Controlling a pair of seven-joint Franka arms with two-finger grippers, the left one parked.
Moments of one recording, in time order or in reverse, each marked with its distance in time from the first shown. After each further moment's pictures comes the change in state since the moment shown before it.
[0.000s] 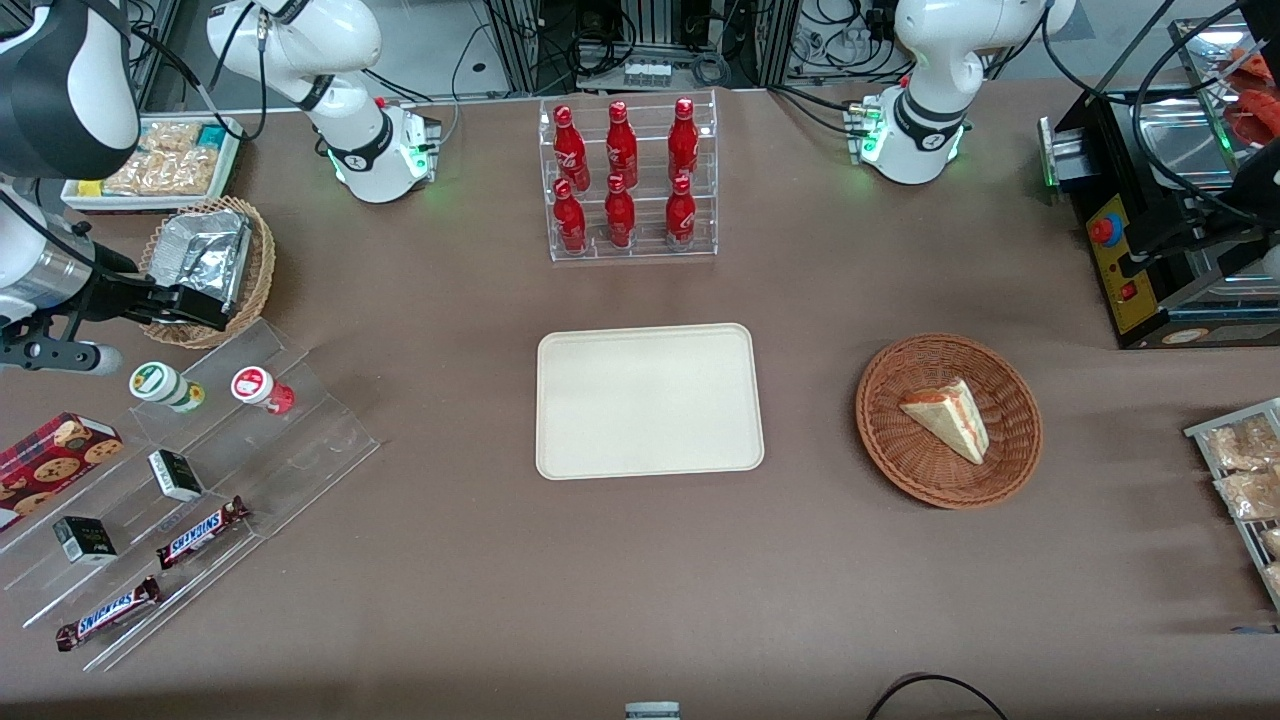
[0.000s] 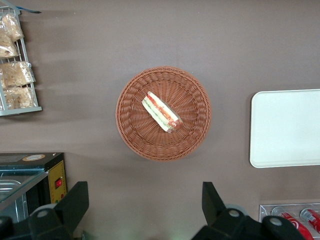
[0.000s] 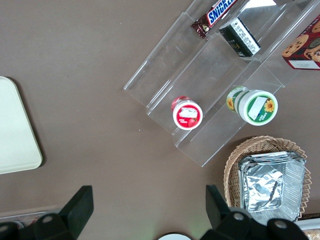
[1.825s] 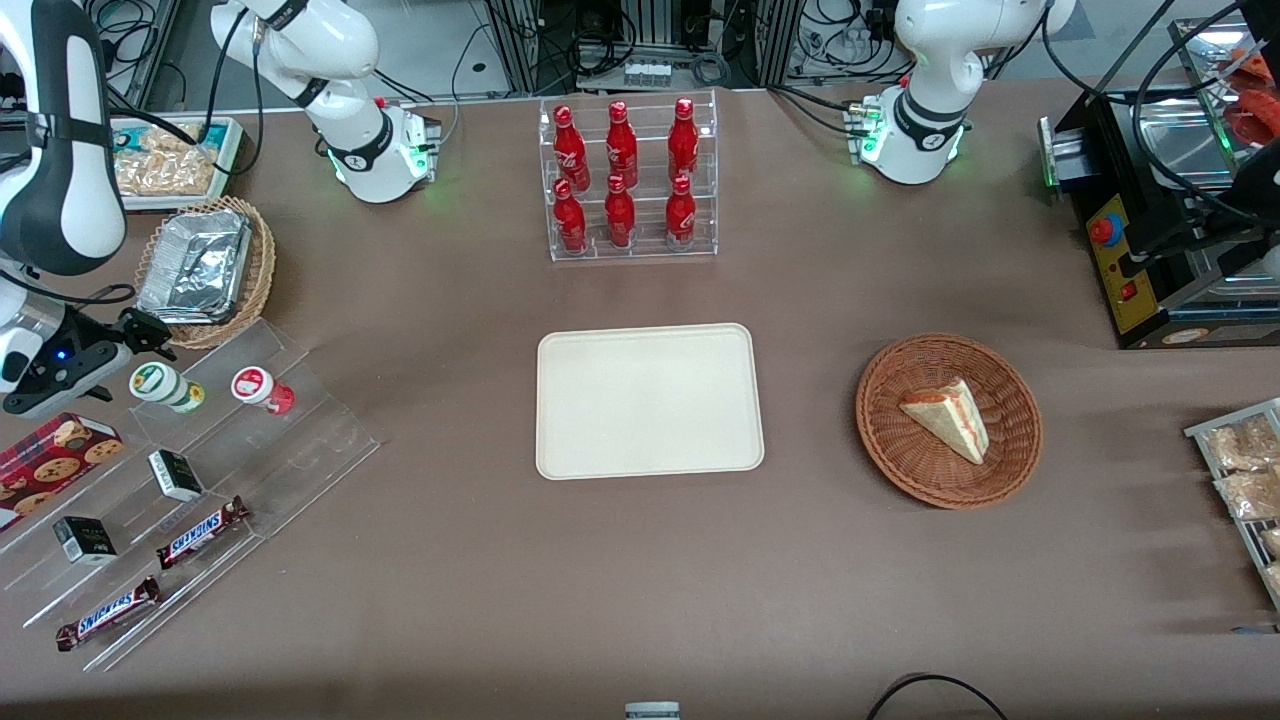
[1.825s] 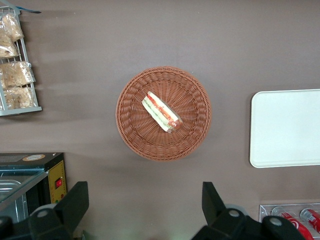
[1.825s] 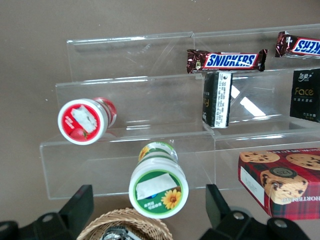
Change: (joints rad) arm -0.255 0.051 -0.022 -0.327 -0.028 0.541 -1.071
